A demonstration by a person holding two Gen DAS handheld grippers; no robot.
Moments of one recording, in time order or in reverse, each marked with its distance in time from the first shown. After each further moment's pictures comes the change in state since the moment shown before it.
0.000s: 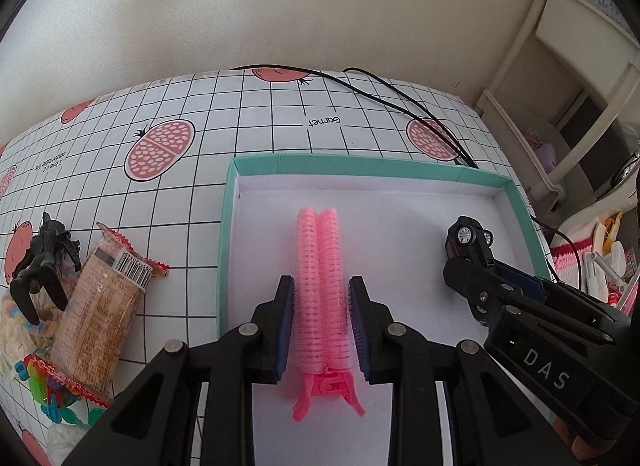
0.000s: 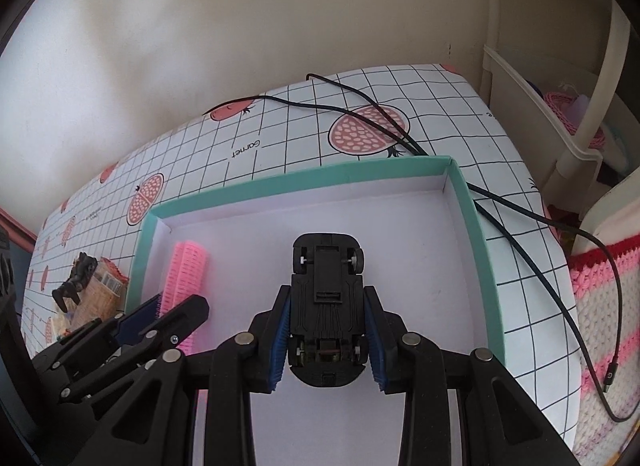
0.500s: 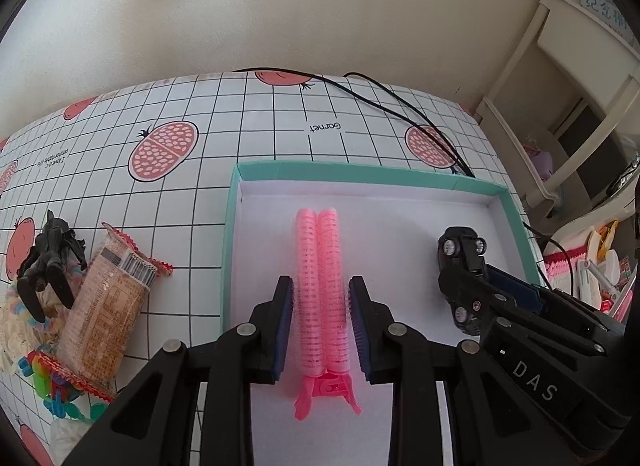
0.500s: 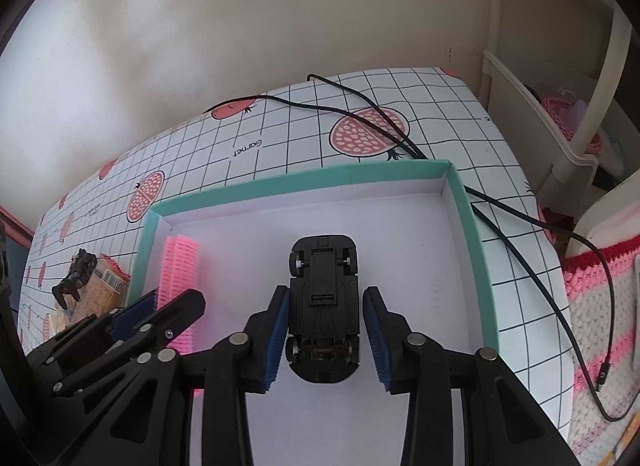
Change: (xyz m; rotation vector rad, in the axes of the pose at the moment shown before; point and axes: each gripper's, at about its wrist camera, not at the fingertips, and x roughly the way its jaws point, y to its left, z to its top) left arm -0.008 0.001 0.005 -0.027 0.000 -0.012; right arm -0.005 0.003 0.001 -0.011 0.004 -0.019
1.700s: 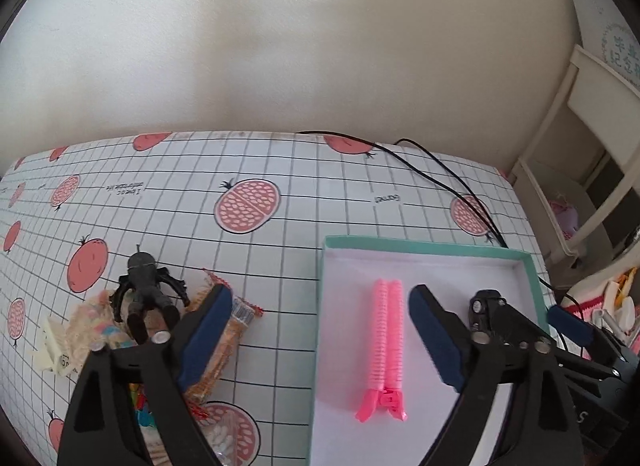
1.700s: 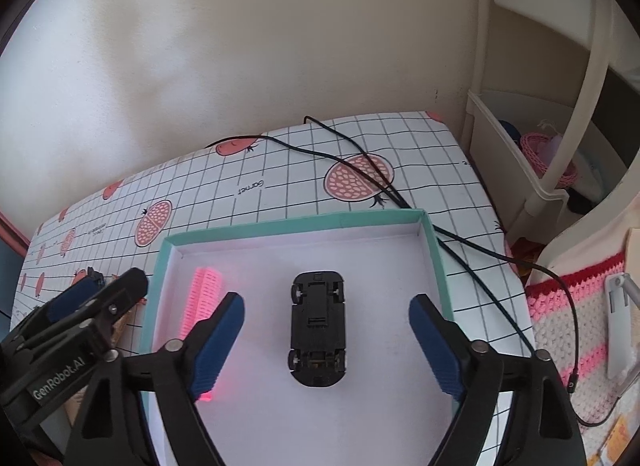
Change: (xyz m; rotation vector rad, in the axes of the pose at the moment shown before) left arm -0.046 0.027 0.014 -0.080 -0.155 0.146; right arm -0.033 0.005 0.008 0.002 -0.107 -0.058
